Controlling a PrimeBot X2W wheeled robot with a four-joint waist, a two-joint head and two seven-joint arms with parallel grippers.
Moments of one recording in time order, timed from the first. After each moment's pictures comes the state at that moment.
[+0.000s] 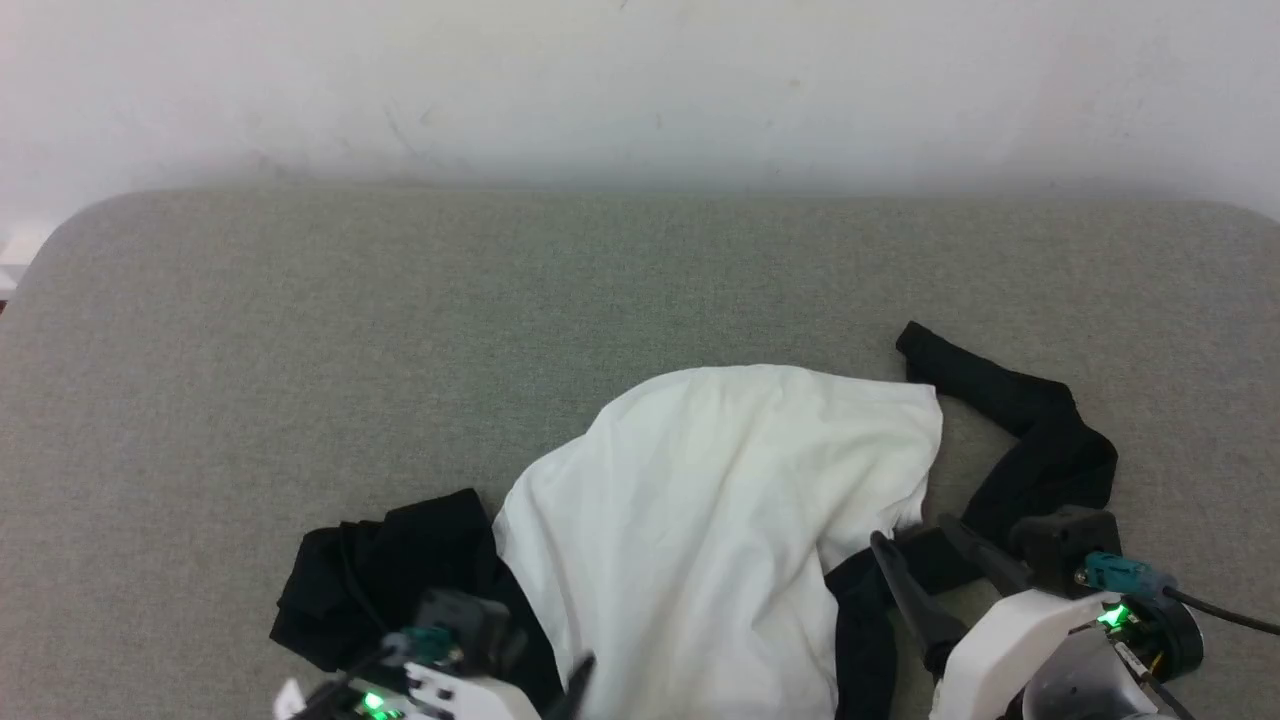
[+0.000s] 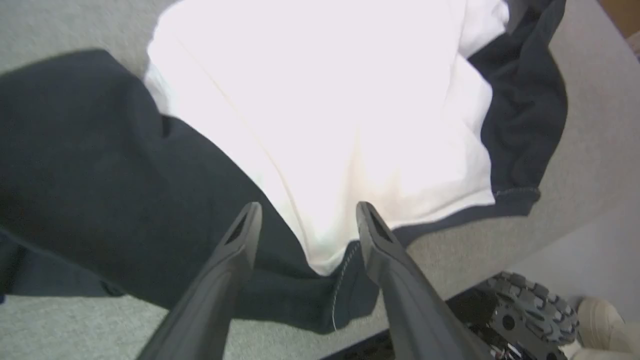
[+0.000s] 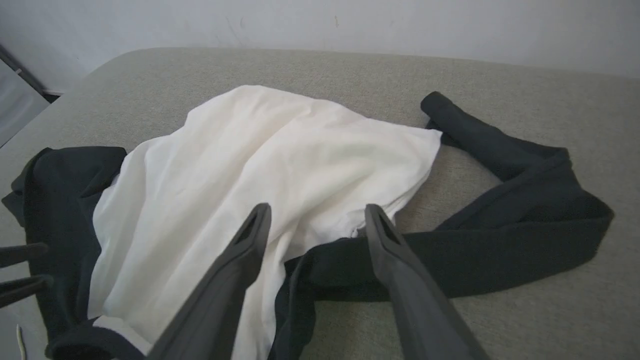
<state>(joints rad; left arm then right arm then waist) 0.12 0.36 -0.49 -0.24 -0.43 0.12 0.58 0.09 -0.09 0.14 -0.12 0.24 0.13 0.34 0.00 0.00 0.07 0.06</state>
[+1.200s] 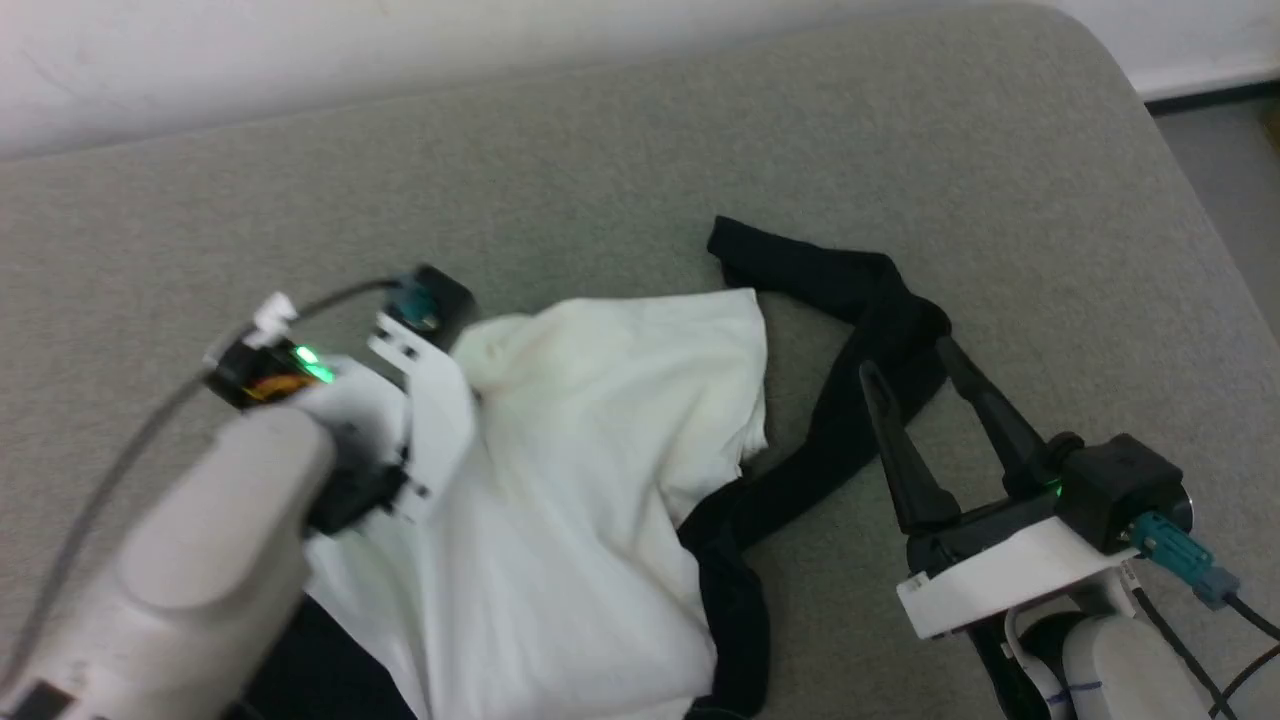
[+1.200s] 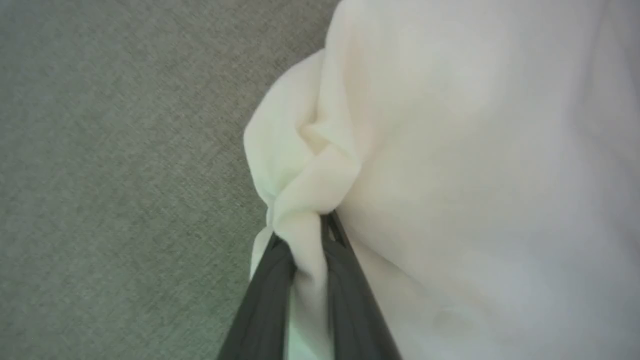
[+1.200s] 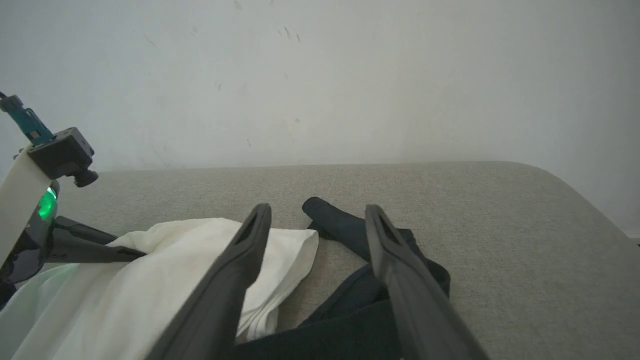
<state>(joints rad) -0.64 0.46 -0.65 0.32 -0.53 -0.12 0.68 -0.08 -0.06 0.17 -0.08 0.20 0.13 -0.07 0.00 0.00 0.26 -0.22</state>
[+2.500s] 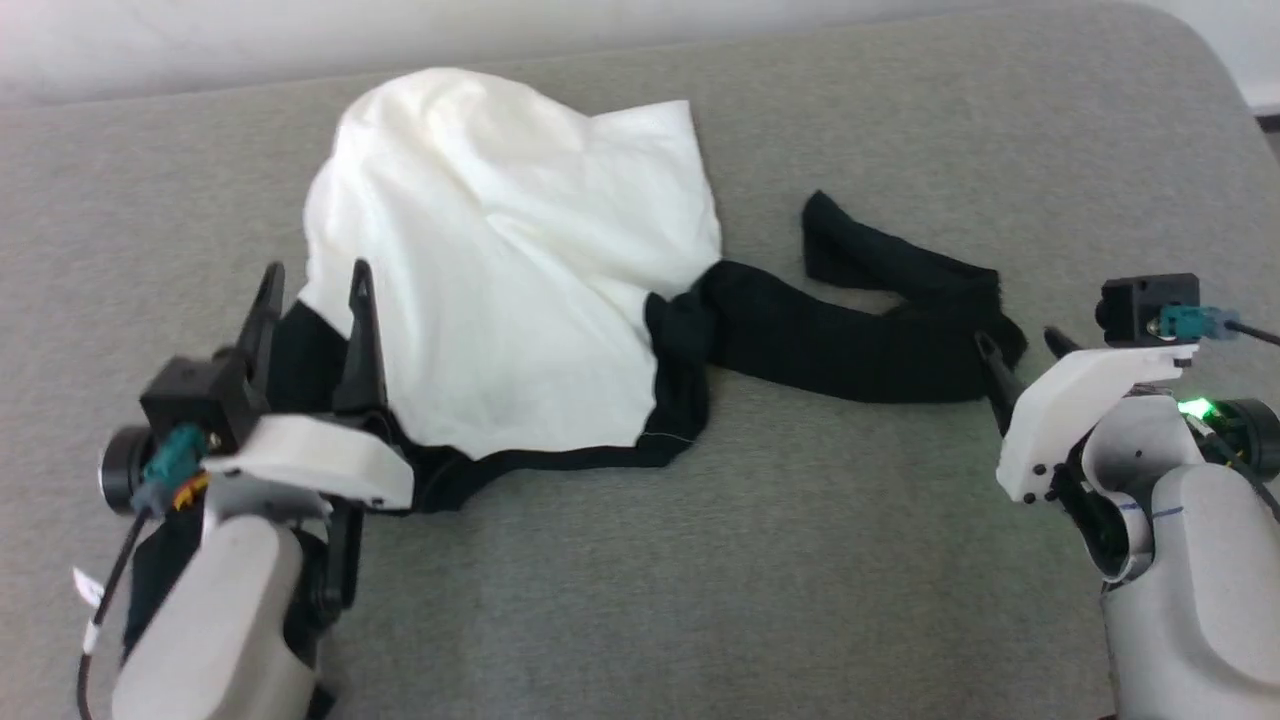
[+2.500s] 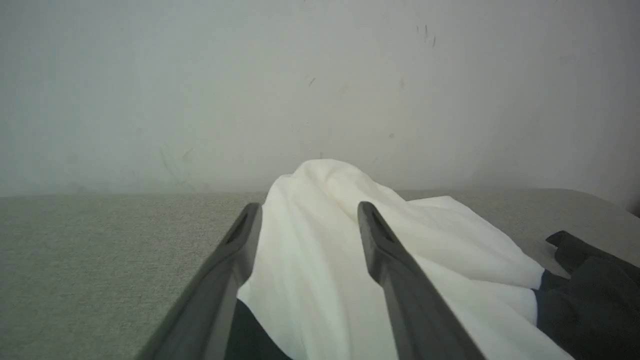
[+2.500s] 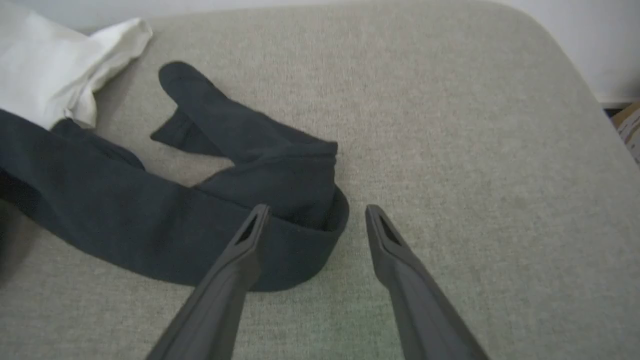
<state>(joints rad) -0.39 0.41 -0.35 0.19 -0.54 0.24 -0.24 -0.37 -0.05 -0.10 0.26 0.12 0.13 0.37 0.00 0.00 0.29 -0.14</state>
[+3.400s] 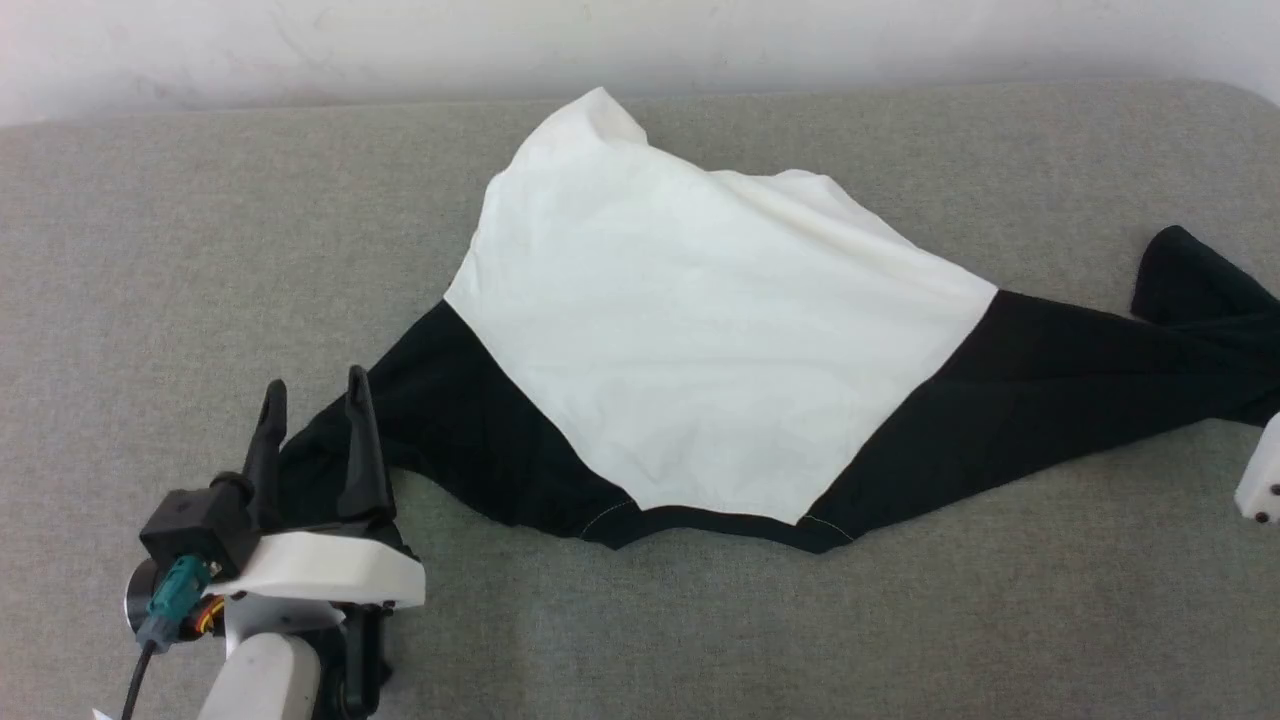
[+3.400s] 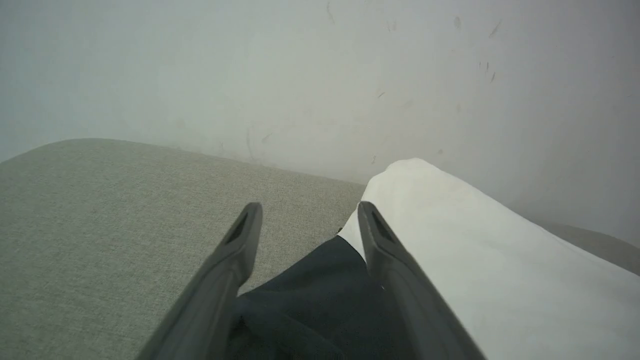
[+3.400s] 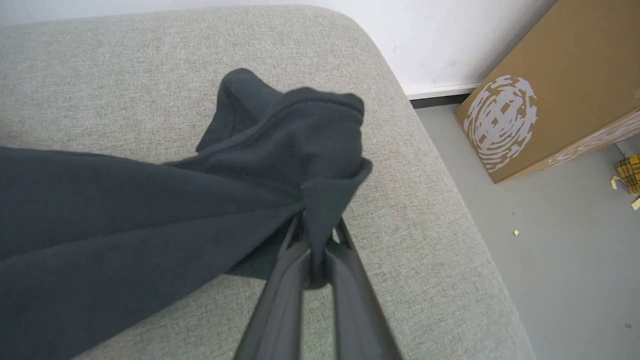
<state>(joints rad) -0.12 0.22 -0.14 0.05 -0.43 0.19 -0.26 -0.40 -0.22 -0.45 0.43 -0.04 0.13 0.36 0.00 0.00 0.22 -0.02</state>
